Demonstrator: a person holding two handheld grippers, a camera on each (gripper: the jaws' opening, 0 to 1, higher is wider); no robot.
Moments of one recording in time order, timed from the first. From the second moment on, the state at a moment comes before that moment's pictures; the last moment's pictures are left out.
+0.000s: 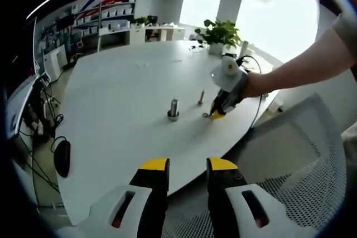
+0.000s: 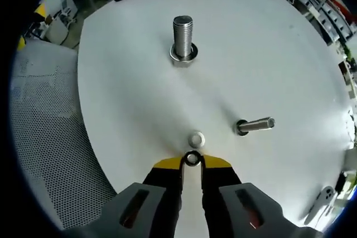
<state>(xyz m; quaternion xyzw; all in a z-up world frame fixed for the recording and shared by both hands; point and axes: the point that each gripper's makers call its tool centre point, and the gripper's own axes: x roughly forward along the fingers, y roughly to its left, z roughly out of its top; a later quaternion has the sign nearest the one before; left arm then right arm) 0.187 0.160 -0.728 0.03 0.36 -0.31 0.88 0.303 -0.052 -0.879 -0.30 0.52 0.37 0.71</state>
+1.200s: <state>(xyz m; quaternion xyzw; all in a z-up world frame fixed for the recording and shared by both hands) 0.187 0.159 -0.724 0.03 0.35 -0.31 0.88 0.323 -0.086 -0.829 -0.28 0.50 0.34 0.75</state>
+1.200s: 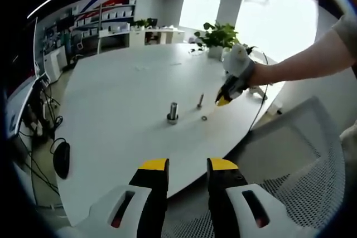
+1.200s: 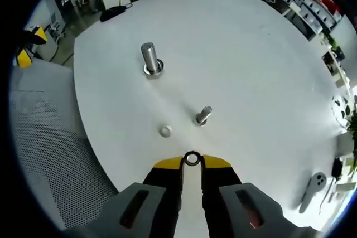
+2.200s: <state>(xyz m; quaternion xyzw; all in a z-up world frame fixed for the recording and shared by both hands) 0.187 0.161 -0.727 0.04 0.36 -0.31 0.88 0.362 -0.058 -0.804 -0.28 0.45 0.36 0.77</state>
